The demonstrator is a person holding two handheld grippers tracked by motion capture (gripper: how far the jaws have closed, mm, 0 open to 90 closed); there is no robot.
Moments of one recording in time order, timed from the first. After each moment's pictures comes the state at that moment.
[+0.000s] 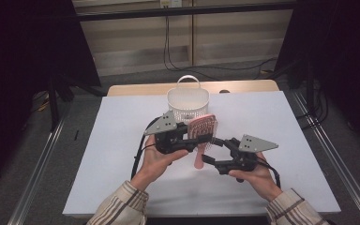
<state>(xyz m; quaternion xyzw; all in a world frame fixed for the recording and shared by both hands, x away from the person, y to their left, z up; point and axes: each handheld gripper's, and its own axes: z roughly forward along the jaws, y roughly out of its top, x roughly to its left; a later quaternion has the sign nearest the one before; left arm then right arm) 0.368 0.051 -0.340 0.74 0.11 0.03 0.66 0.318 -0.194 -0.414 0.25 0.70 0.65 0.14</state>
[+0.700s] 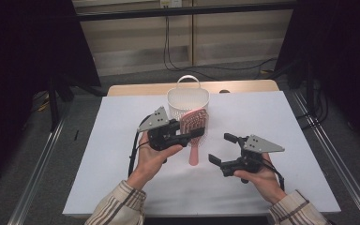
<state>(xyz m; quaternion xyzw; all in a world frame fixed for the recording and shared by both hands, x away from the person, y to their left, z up) 0.373 0.066 -0.337 0.73 0.15 0.05 0.66 0.312 -0.207 -0.417 0.32 0.69 0.63 0.19</state>
